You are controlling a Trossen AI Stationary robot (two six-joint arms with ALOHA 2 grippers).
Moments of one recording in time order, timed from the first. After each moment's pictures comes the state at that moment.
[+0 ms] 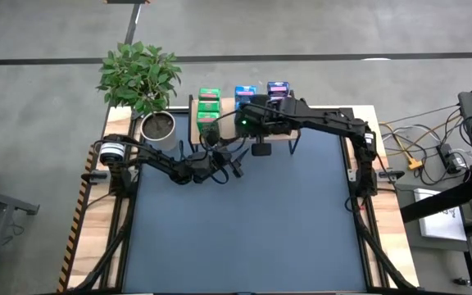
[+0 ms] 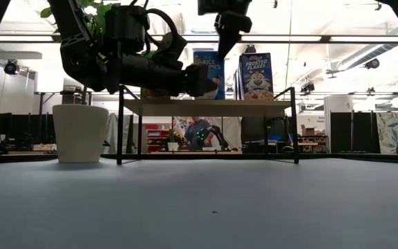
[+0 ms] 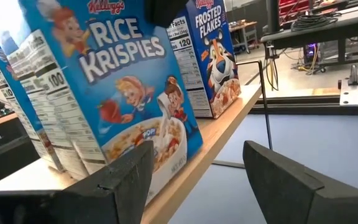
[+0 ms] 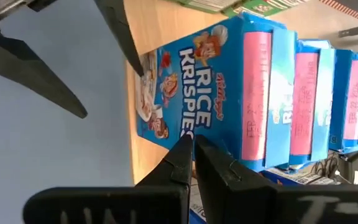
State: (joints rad) left arm 0.06 1.86 0.72 1.20 -0.59 0.27; right arm -0.18 1.95 2.14 -1.31 0.38 -0.36
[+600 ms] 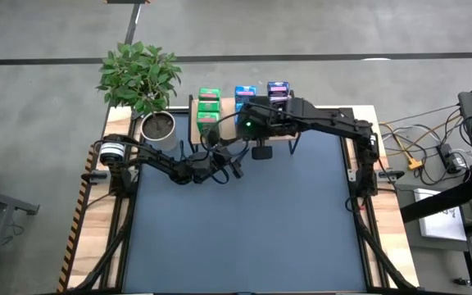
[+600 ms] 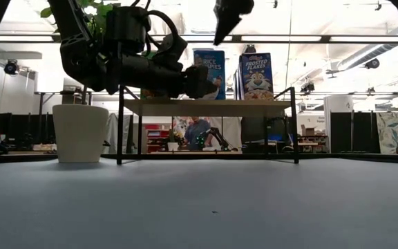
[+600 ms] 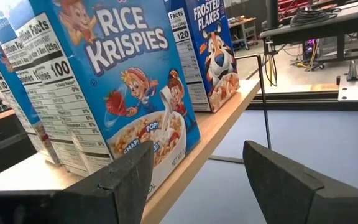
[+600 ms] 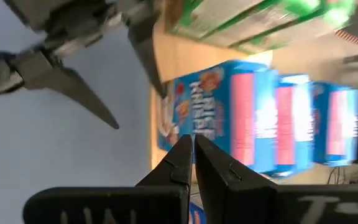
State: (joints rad) left arm 0.06 1.86 0.72 1.18 -0.59 0.25; right arm -0.15 1.93 2.20 -1.33 0.33 -0.37
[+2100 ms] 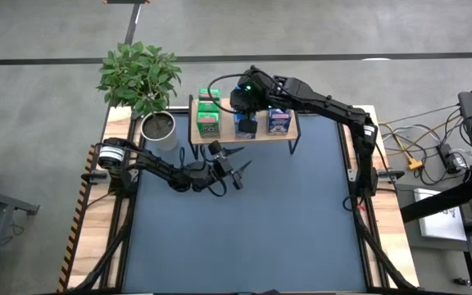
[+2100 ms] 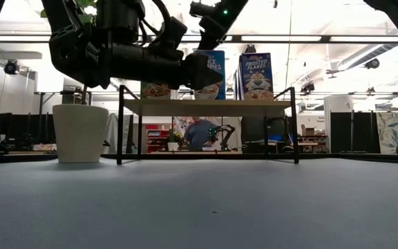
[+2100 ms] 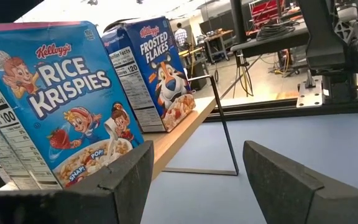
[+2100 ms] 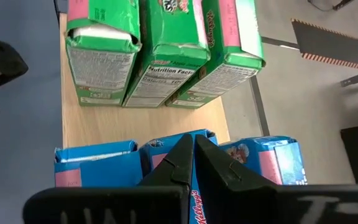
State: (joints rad) left arm -0.04 1.86 0.72 1.22 -0.59 0.33; right arm -0.37 1.95 2.13 -0.94 0.11 -0.46
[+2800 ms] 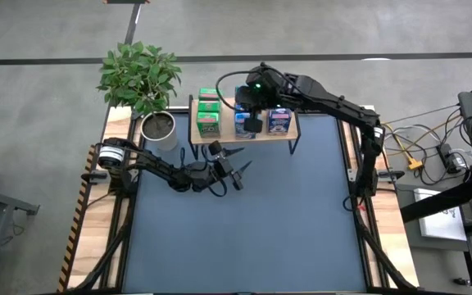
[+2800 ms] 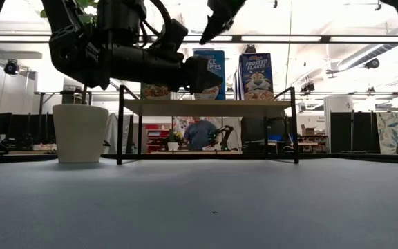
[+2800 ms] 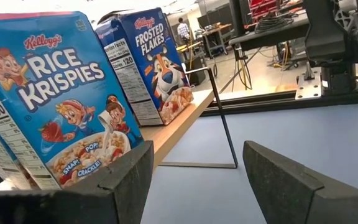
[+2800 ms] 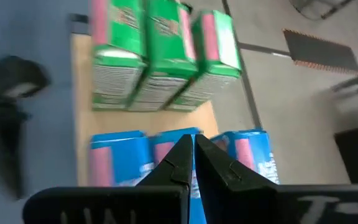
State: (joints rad) left arm -0.04 1.86 0.72 1.20 -0.59 0.33; right arm -0.36 1.89 2.14 -0.96 0.13 -0.44
